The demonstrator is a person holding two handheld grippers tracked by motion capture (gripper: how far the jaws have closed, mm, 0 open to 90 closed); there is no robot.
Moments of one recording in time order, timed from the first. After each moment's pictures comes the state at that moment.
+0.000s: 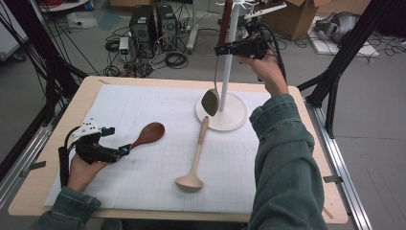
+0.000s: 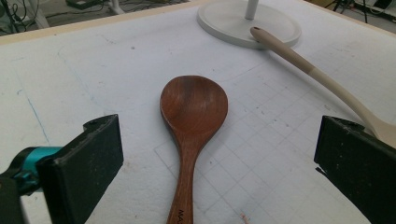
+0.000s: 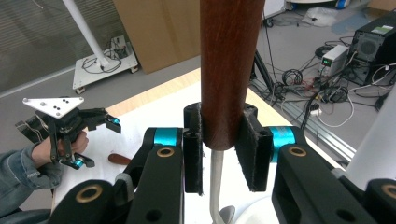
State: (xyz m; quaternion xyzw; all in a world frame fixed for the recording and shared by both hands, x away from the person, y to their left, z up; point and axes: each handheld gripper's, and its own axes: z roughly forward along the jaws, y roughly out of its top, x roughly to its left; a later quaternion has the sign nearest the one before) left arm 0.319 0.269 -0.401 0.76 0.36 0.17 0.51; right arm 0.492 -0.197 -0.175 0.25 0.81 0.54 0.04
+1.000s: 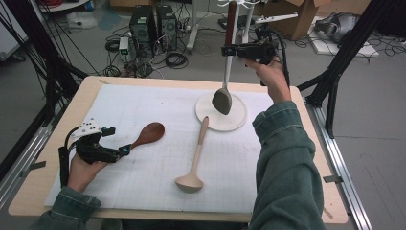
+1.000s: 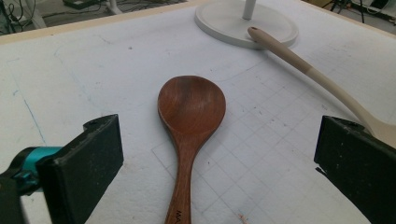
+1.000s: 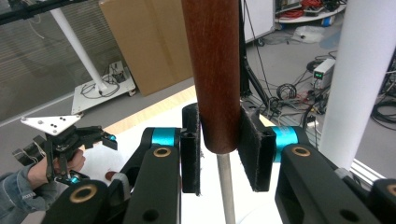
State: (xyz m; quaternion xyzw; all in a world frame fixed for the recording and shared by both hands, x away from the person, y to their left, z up) left arm 0.319 0.269 -0.401 0.76 0.36 0.17 0.51; right arm 0.488 -0.218 -0.190 0.27 0.77 0.57 0.05
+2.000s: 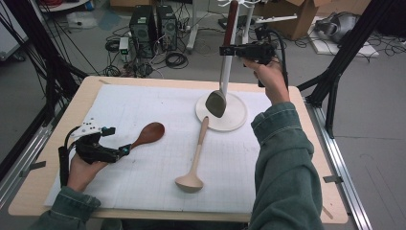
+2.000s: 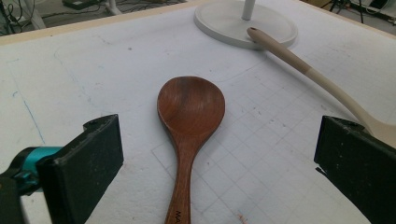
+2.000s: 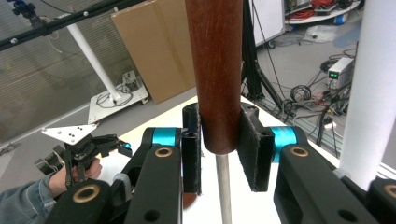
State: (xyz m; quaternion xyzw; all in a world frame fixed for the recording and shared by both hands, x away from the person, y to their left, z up) left arm 0.319 0.269 -0.400 0.76 0.36 0.17 0.51; right arm 0.487 -0.215 -0.191 0.28 0.76 0.59 0.02
